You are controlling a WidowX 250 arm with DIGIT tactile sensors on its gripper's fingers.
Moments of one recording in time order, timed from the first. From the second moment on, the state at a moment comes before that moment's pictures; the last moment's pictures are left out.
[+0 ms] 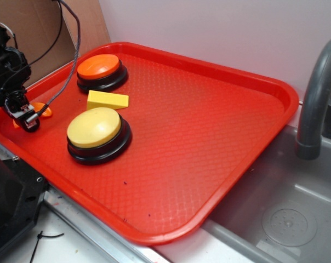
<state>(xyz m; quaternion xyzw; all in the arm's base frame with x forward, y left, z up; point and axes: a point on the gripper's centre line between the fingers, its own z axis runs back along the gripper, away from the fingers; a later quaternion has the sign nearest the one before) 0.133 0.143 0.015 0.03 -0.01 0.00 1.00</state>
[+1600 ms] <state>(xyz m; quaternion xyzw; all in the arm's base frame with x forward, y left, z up) 0.193 0.038 0.156 -0.03 -0.06 0.09 0.99</state>
